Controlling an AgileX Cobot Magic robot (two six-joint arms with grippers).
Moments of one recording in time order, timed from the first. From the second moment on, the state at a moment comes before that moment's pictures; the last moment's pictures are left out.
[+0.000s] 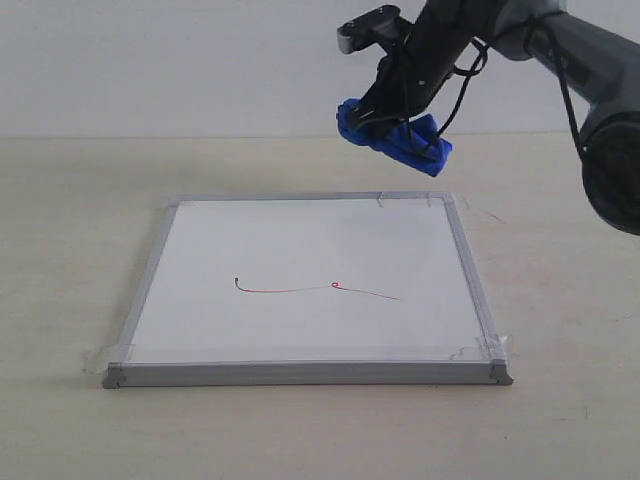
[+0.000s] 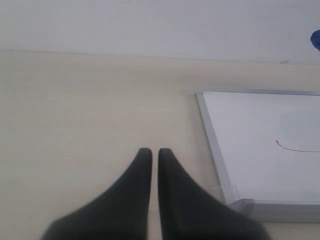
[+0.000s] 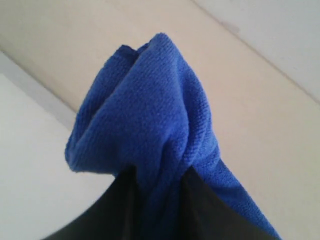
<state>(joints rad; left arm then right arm) 0.08 0.00 0.00 -0.18 0.34 0.15 0.19 2.51 -2.47 0.17 1.10 -0.46</state>
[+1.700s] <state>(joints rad) 0.08 0.00 0.00 -0.18 0.34 0.15 0.51 2.03 -1.20 0.37 0.34 -0.53</state>
